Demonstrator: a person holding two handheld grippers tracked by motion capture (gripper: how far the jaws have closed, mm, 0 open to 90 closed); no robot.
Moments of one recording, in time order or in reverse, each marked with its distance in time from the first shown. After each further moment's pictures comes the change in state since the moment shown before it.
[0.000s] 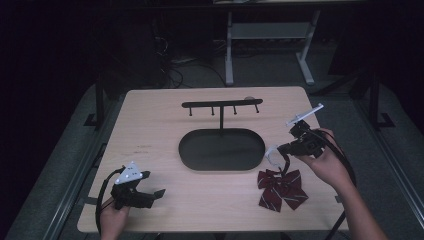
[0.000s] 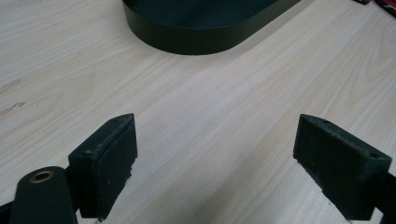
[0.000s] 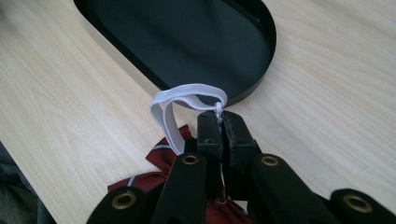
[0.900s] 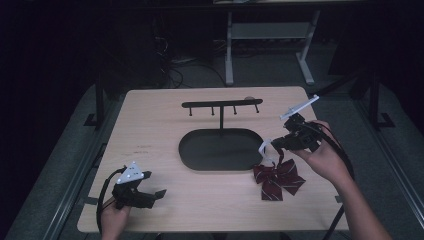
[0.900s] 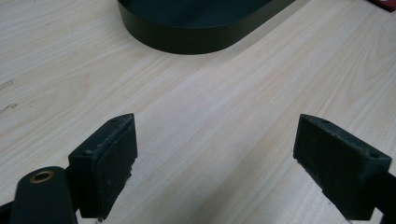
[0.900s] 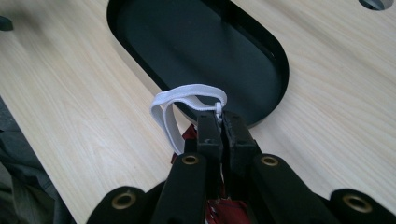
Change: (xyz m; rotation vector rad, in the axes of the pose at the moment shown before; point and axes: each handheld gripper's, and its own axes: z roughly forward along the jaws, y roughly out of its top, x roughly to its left) left arm 0.000 0.001 0.001 0.017 -0.007 0.019; right arm 0.020 0.024 -0.018 -0.031 0.016 -0.081
